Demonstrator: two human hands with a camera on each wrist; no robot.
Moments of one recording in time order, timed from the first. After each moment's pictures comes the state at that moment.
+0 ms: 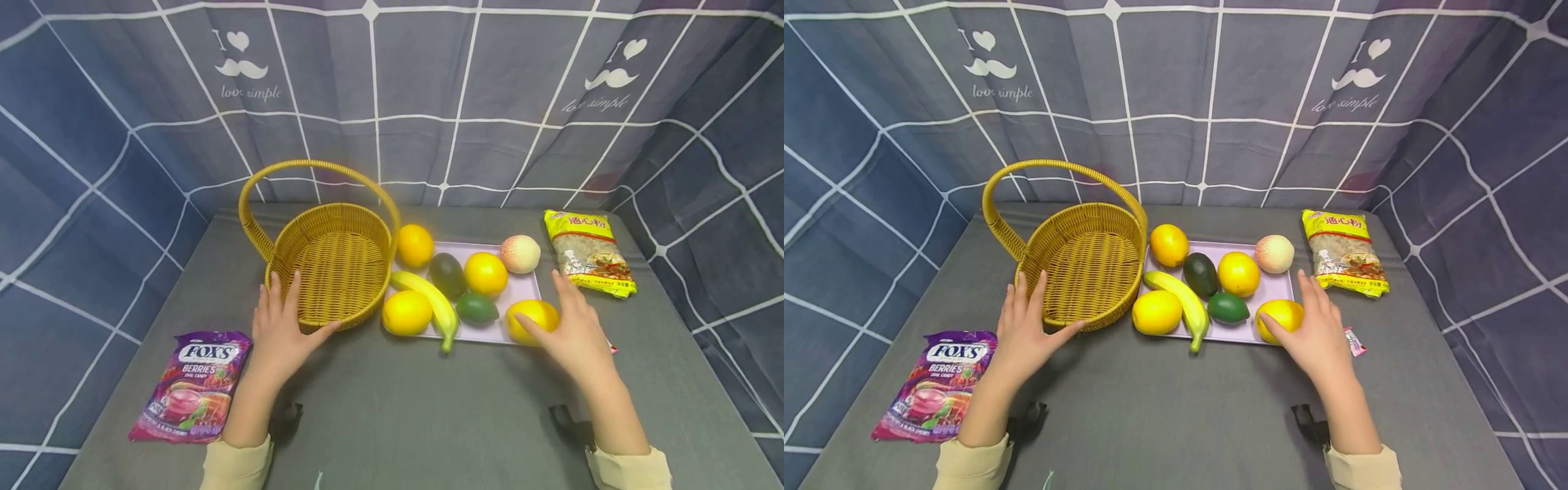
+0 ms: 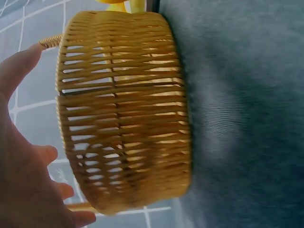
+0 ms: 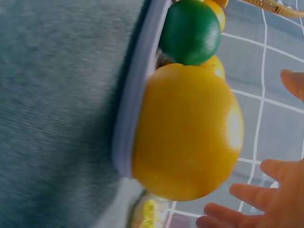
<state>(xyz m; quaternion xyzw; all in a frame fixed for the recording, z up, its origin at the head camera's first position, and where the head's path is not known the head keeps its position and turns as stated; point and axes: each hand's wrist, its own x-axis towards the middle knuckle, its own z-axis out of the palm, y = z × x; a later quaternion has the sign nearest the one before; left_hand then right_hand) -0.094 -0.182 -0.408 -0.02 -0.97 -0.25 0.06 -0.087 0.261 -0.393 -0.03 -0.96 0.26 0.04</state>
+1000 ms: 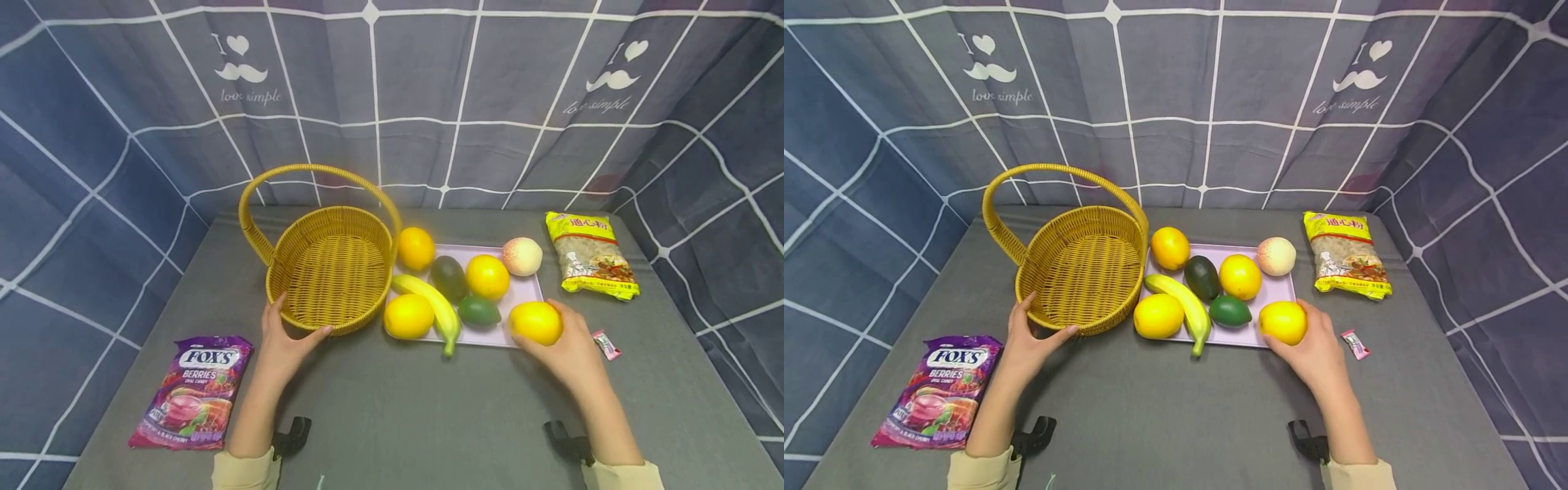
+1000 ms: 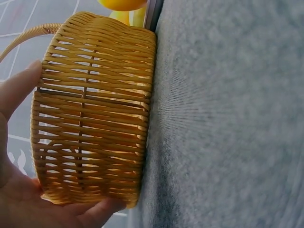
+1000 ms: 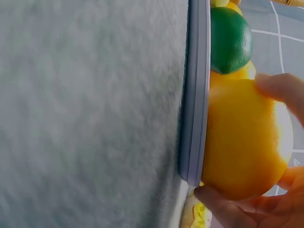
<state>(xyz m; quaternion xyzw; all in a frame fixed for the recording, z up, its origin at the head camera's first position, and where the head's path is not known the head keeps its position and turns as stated) -0.095 -0.190 -0.430 0.10 -0.89 -0.45 0.01 -0.082 0.264 -0.428 -0.09 -0.95 0.31 0.03</state>
